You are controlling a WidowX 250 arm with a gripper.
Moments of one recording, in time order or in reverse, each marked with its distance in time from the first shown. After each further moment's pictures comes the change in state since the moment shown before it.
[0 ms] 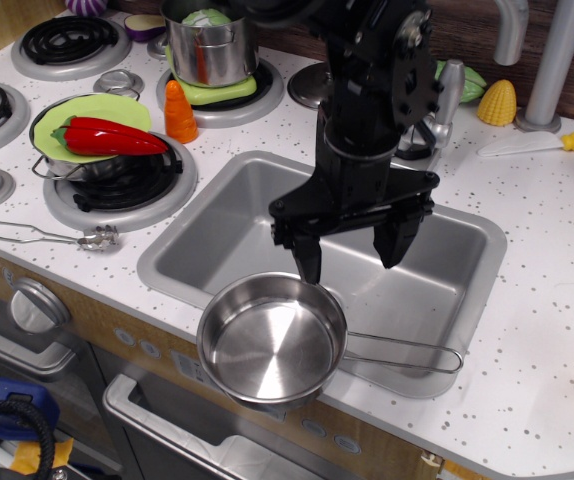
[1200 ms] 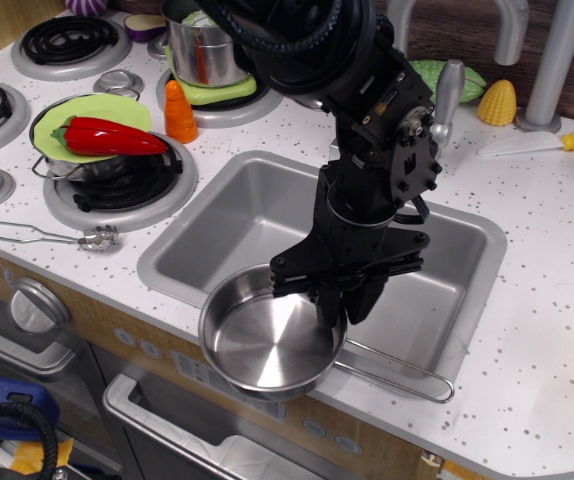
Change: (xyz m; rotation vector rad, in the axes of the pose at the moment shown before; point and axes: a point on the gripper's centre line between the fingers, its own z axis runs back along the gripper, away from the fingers) arm -0.012 0.008 -0.030 0.074 0.000 -0.003
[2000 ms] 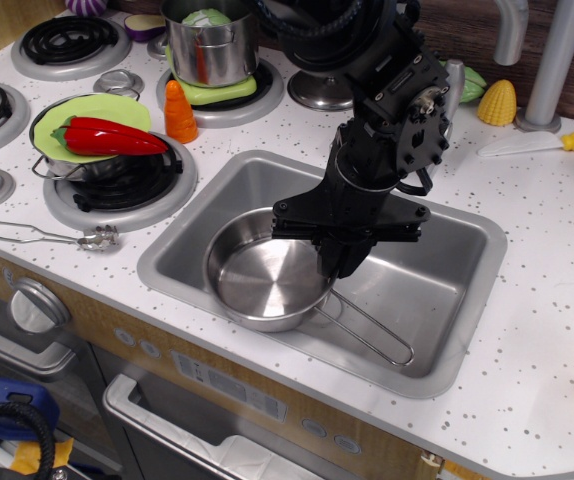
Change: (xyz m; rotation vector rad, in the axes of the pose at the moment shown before) arm 0.038 -0.013 0.000 0.021 -0.128 -0.214
